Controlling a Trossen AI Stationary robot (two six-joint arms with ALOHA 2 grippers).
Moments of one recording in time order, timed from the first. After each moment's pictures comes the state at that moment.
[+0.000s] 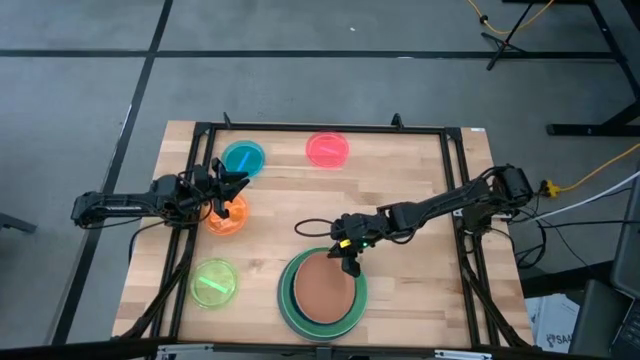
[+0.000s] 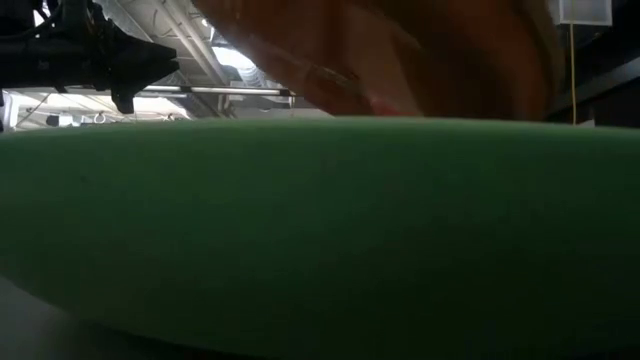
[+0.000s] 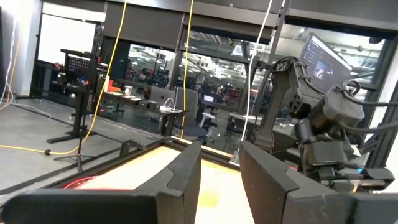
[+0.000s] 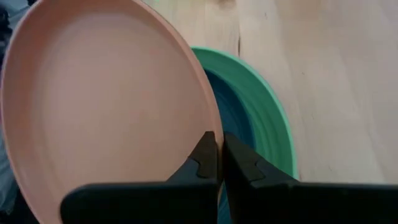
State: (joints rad) left arm 0.09 0.10 0.01 0.33 -0.25 -0.20; right arm 0.22 1.69 1.04 -0.06 -0.15 0.45
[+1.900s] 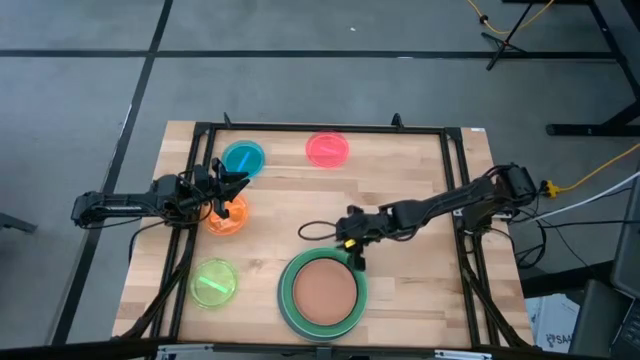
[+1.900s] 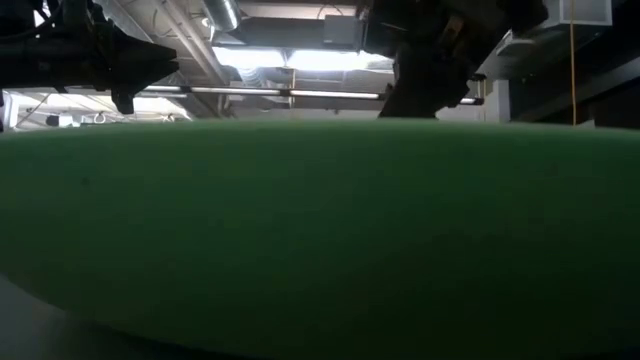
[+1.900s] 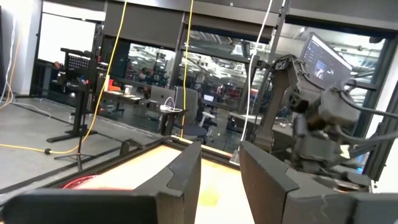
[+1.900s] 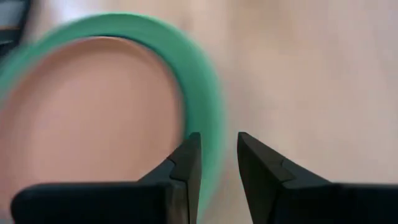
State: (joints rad) left arm 0.09 0.10 0.01 0.33 -0.25 -0.20; right arm 0.22 1.64 1.04 -0.24 0.03 0.27
